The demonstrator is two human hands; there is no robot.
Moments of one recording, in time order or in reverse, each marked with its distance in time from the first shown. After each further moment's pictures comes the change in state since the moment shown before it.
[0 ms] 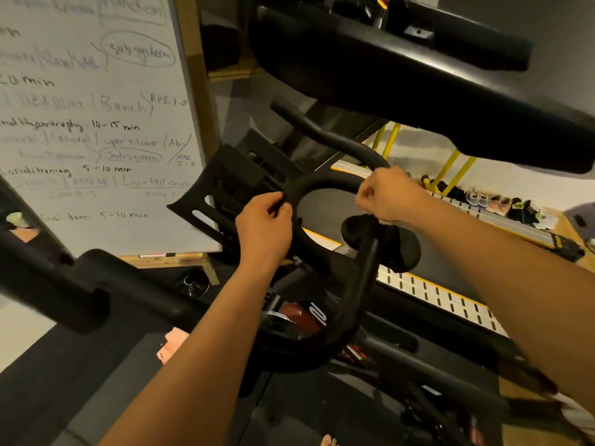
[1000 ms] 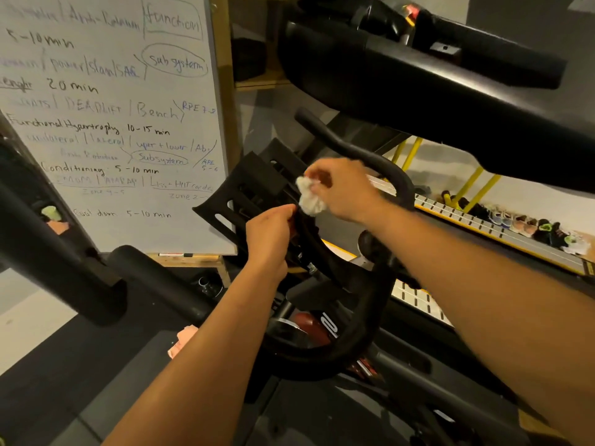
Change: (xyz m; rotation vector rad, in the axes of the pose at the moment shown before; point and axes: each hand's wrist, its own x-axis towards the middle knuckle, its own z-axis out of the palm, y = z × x) left_hand 0.011 -0.003 -0.007 -0.572 0.024 -0.422; right_hand 0.030 -0.081 0.013 0.394 0.227 -0.338
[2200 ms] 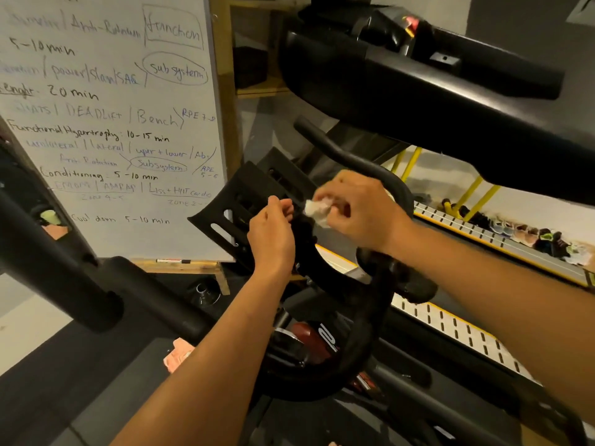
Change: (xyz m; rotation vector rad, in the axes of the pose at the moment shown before) left_hand 0.002 0.002 0.016 0.083 0.065 0.244; right_hand -0.038 0.002 -0.030 -0.159 -0.055 -0.280
